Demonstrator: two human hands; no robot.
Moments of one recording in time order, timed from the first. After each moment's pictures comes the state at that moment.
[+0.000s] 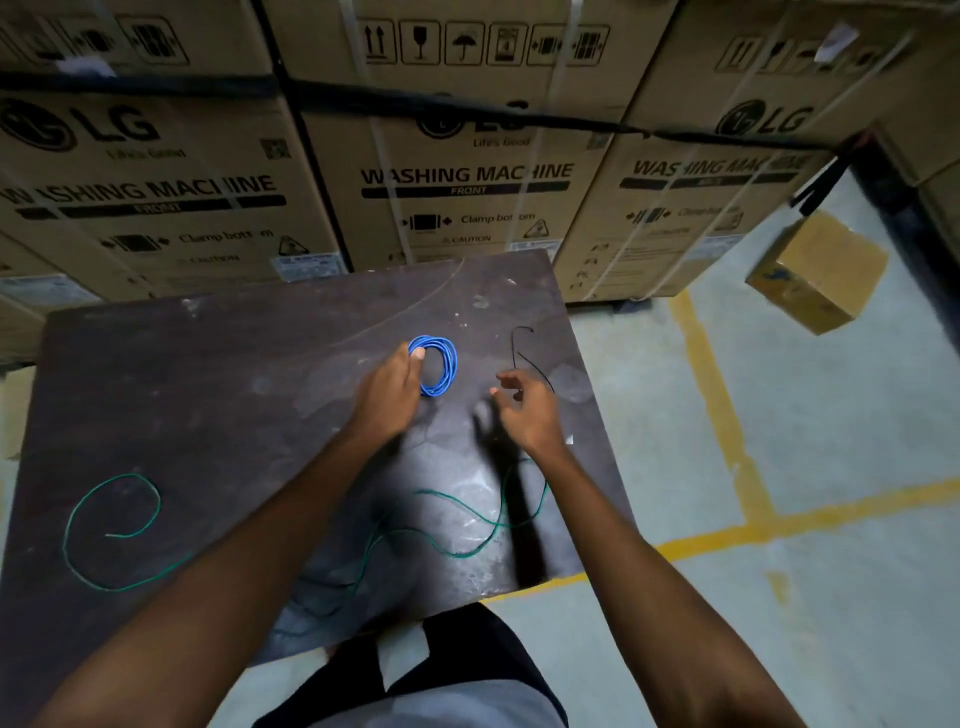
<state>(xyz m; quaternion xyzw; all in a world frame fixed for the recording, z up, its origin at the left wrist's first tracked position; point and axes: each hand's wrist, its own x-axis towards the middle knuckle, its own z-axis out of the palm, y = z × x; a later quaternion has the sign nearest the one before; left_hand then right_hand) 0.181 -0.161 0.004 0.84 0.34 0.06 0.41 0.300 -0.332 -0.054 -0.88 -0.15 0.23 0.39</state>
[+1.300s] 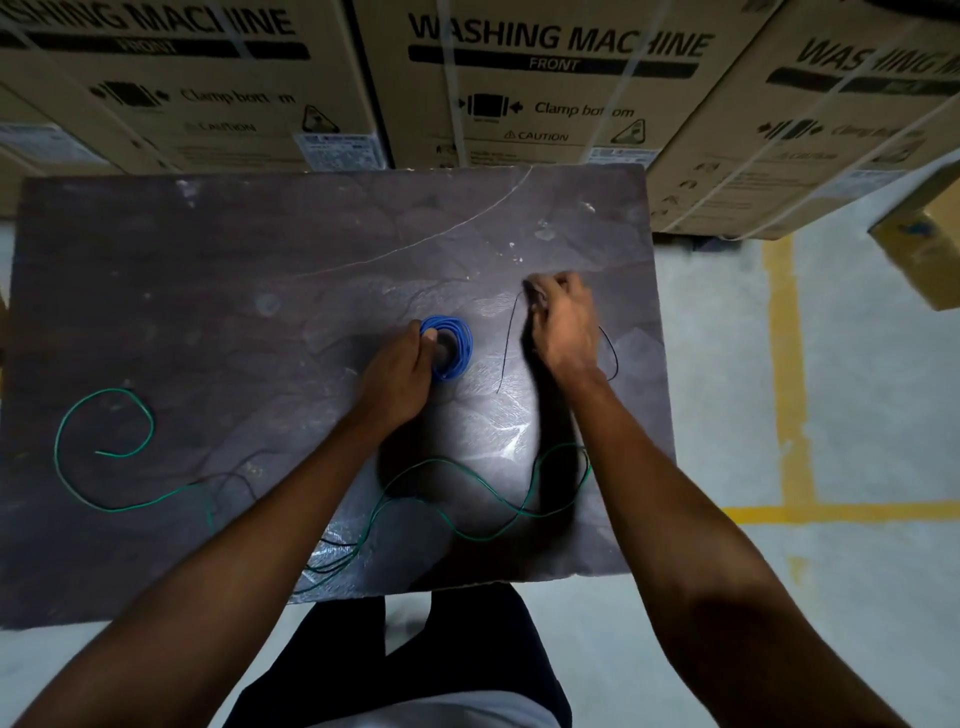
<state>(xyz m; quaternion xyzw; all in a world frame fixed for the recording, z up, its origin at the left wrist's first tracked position) 0.166 -0.147 -0.085 0.80 0.43 -0.02 0.42 0.371 -0.267 -0.126 -0.91 -0.32 0.15 0.24</state>
